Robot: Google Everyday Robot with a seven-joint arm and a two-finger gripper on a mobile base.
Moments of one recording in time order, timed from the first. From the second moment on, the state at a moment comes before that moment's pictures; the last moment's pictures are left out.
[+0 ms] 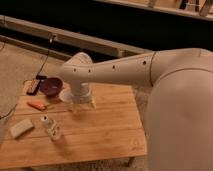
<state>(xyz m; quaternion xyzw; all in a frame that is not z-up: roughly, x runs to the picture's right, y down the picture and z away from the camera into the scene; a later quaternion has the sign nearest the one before) -0.103 0.104 0.703 -0.26 0.23 0.64 0.68</state>
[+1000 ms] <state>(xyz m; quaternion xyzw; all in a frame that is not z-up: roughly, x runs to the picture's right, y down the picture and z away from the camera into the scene) -0.114 0.101 0.700 -0.27 0.21 0.63 0.70</state>
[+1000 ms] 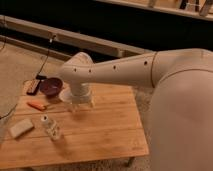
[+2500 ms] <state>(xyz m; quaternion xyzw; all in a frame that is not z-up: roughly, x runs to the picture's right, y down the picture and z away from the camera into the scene) -0.166 0.092 0.730 -0.22 0.23 0.54 0.78</state>
